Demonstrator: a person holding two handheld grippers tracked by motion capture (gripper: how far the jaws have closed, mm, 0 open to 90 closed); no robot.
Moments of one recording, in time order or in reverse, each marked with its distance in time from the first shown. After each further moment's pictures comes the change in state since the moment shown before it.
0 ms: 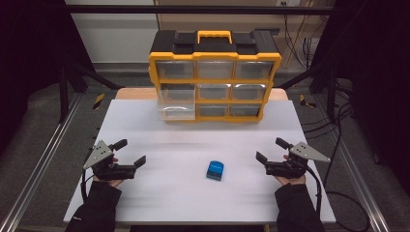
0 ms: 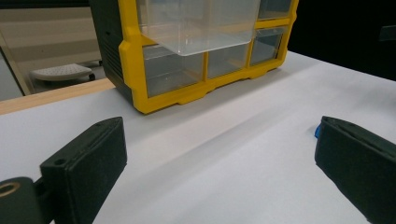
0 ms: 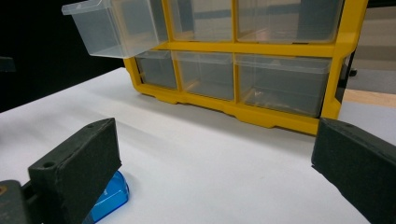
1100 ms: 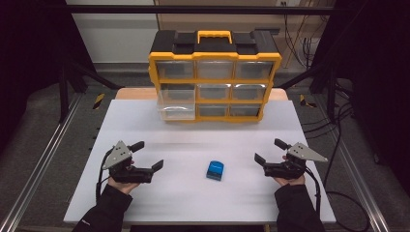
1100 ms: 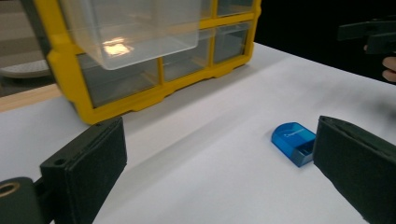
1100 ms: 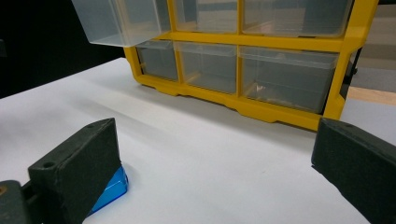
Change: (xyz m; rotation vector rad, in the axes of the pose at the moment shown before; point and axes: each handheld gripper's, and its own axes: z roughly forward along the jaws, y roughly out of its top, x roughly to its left) left arm -0.049 0.022 0.021 0.049 -0.070 0.018; right arm 0.003 -0.002 0.002 0.028 0.000 -0.035
